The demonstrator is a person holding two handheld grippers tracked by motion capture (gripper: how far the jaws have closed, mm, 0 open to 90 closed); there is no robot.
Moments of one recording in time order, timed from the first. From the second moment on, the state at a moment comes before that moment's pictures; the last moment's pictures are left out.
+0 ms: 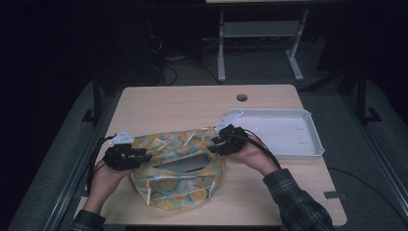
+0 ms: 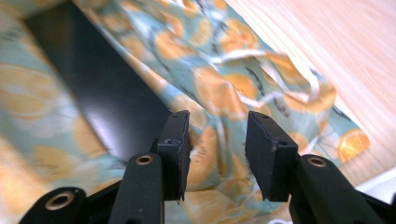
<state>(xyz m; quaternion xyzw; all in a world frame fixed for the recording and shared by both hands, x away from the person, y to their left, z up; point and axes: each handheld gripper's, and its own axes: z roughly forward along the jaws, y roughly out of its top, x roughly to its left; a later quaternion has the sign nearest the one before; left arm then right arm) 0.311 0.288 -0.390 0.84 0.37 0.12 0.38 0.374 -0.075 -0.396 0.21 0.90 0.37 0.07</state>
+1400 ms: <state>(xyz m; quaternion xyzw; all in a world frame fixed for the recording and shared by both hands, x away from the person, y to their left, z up) 0.264 0.273 -0.440 0.91 0.33 0.06 0.25 0.328 -0.059 -0.445 0.11 0.96 0.27 0.01</state>
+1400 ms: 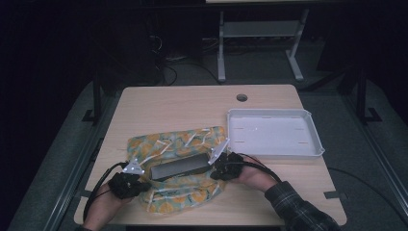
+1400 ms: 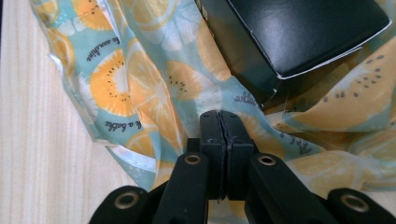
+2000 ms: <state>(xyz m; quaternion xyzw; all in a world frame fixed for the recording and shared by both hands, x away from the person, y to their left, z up) 0.274 0.276 -0.445 0.91 0.33 0.08 0.24 0.327 -0.064 -0.437 0.09 0.95 0.29 0.00</state>
